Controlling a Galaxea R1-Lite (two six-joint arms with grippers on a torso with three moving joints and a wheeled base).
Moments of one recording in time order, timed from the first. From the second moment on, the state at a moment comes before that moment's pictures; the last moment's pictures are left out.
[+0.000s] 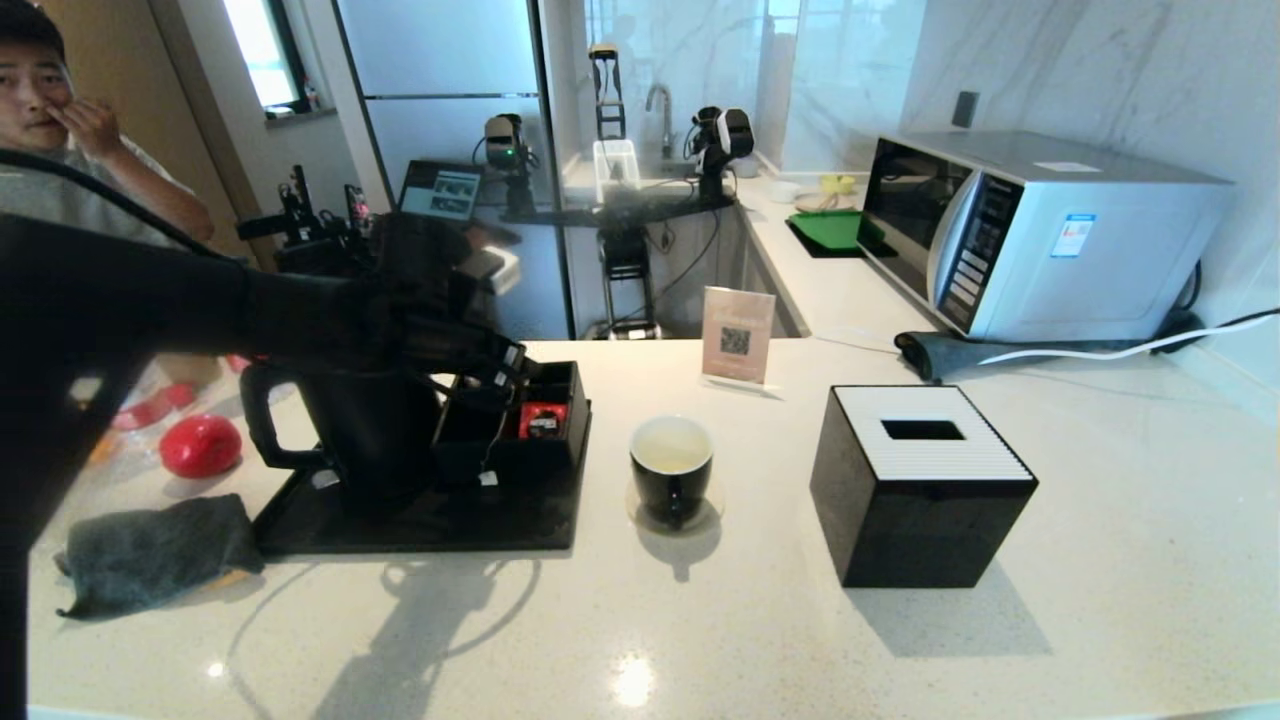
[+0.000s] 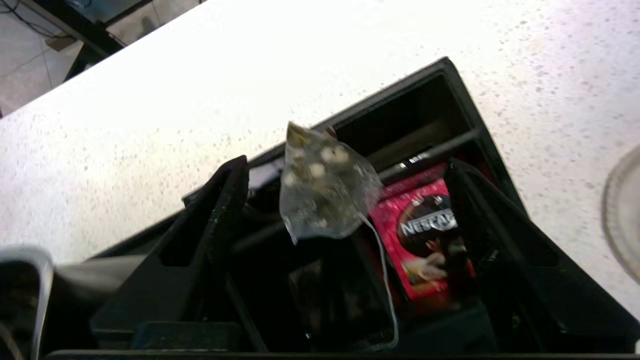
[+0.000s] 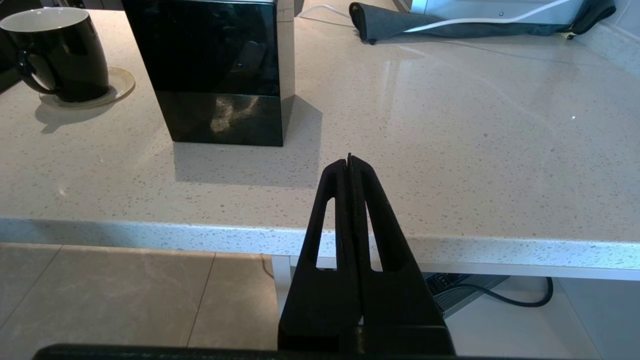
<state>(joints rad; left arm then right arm) -0.23 2.12 -1.56 0.03 -0.05 0.26 0.00 0.00 0.00 0.00 0.01 -0.03</state>
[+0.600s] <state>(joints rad) -0.18 2.21 -1.63 0.02 -0.09 0.28 0.00 0.00 0.00 0.00 0.01 -0.03</state>
